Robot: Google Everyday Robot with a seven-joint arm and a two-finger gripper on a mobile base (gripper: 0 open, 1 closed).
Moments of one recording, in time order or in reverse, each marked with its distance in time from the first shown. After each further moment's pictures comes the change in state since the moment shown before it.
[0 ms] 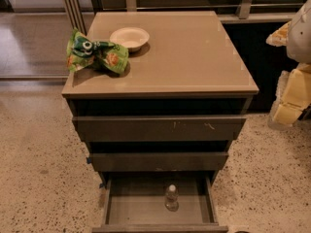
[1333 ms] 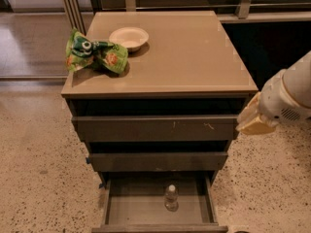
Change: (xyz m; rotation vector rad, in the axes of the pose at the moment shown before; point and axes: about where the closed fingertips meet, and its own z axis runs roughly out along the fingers) arm 0.029 0.020 0.131 -0.082 -0.124 0.103
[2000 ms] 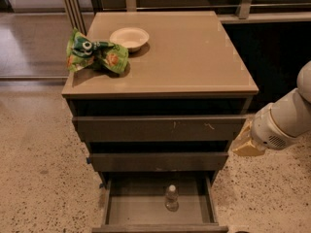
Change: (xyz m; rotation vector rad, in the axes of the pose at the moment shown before) arm 0.034 0.020 0.073 -0.087 -0.023 0.071
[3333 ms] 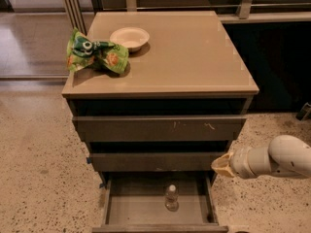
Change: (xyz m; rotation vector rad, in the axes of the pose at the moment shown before) arm 0.062 -0.056 0.212 0.053 -0.318 0.077
